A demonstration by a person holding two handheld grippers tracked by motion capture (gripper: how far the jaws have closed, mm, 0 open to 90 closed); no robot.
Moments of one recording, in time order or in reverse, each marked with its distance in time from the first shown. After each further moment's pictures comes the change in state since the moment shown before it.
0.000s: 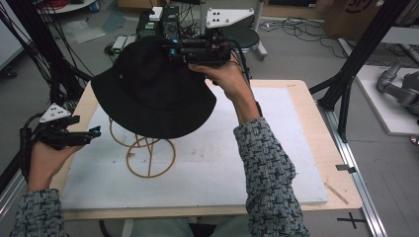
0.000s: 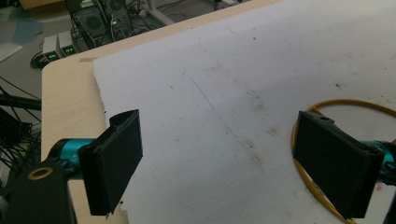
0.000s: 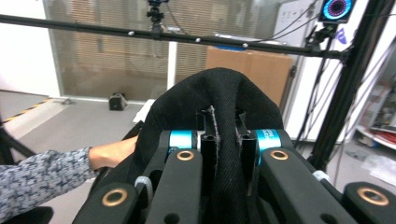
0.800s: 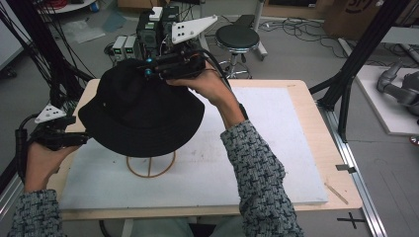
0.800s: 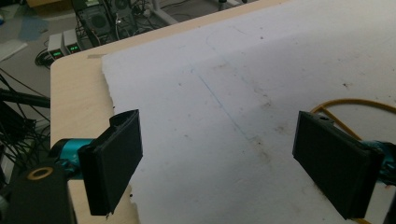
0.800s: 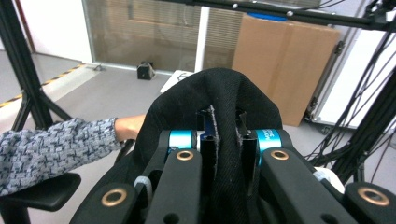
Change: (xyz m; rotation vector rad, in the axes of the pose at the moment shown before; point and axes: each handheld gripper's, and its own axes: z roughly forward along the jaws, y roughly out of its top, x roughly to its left) left arm 0.008 -0.004 -0.004 0.001 0.012 -0.010; right arm 0.016 -0.008 0.052 0.135 0.133 -0.037
